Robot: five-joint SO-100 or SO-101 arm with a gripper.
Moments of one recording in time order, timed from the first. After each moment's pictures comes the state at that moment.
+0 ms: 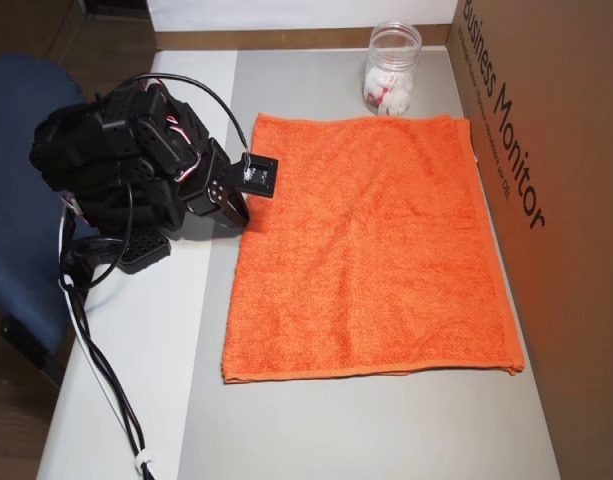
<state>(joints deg) 3.0 194.1 179.3 75.0 91.3</state>
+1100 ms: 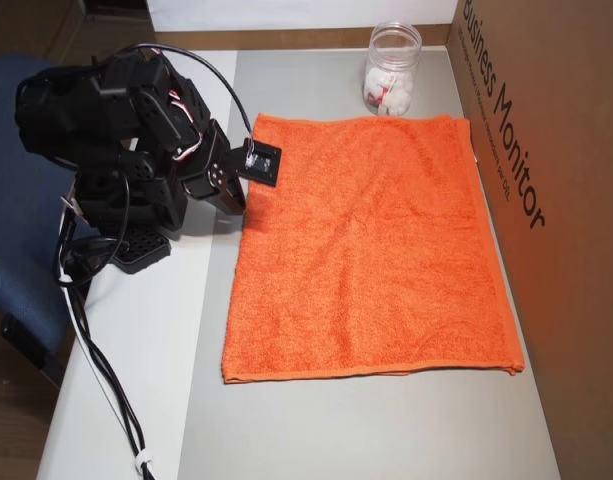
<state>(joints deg) 3.3 171.4 160.3 74.4 91.4</state>
